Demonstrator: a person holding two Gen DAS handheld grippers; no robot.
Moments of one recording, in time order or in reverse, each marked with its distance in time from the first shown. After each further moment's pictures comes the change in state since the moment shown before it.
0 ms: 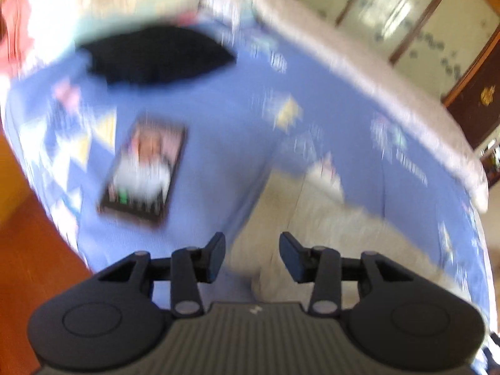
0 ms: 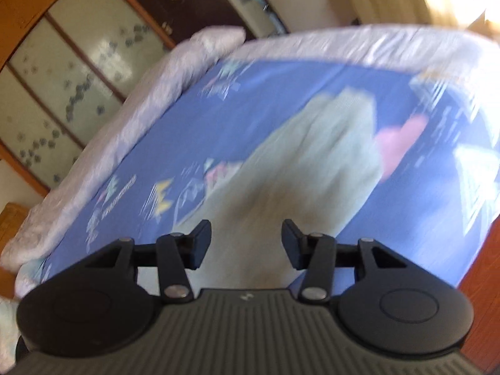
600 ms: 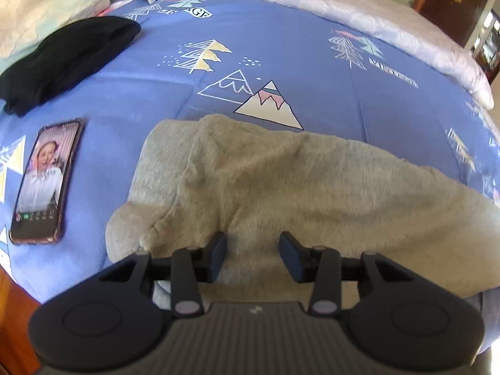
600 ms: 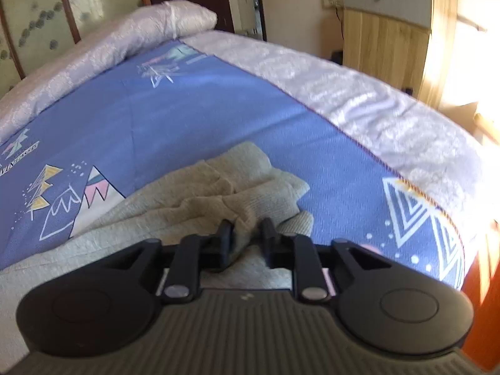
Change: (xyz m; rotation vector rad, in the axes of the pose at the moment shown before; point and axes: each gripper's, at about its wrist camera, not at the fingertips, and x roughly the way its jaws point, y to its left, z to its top) left arm 0.094 -0.109 -0.044 0.323 0.199 0.060; right arm 0.092 -0.030 0.055 -0.348 0.041 -0.280
